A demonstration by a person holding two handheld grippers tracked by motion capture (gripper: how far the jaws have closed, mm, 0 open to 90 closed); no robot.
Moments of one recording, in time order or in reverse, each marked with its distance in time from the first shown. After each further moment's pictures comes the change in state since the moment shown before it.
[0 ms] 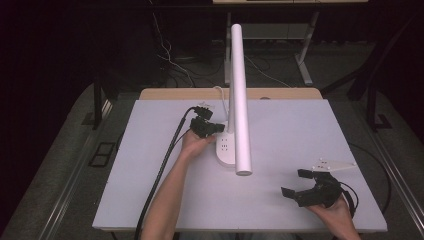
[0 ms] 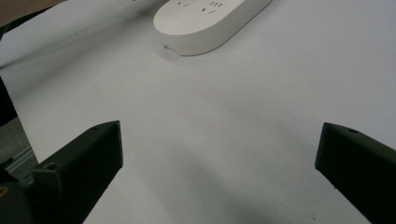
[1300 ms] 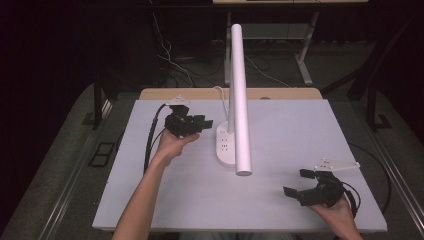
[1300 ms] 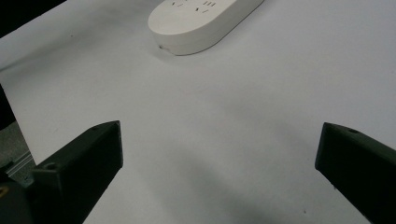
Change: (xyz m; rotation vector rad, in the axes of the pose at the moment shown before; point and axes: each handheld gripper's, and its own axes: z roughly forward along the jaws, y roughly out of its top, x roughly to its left) left arm -0.013 -0.002 -0.112 -0.160 -0.047 0.079; right arm -0.005 -0.002 -0.003 -0.006 -0.004 0.012
